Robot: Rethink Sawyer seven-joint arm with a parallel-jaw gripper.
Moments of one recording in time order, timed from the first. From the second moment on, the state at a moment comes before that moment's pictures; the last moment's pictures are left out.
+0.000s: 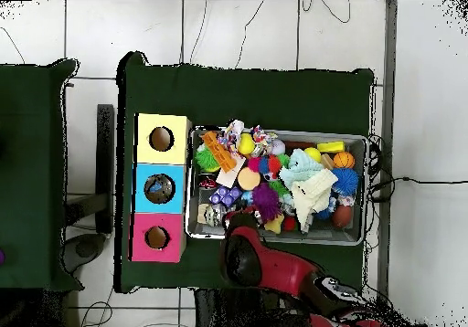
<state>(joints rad) -0.44 -0.49 0.07 2.13 -0.13 -0.42 1.07</state>
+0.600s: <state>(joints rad) -0.45 -0.50 0.07 2.15 -0.13 -0.42 1.07</state>
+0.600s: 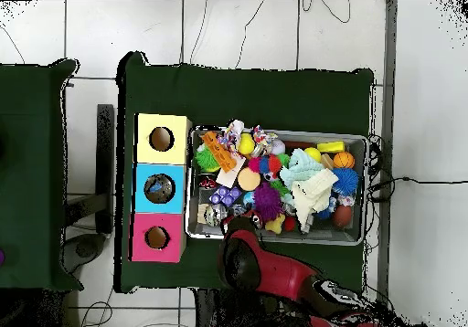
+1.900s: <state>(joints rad) -0.44 -0.43 0.07 2.17 -0.13 -0.54 1.07</state>
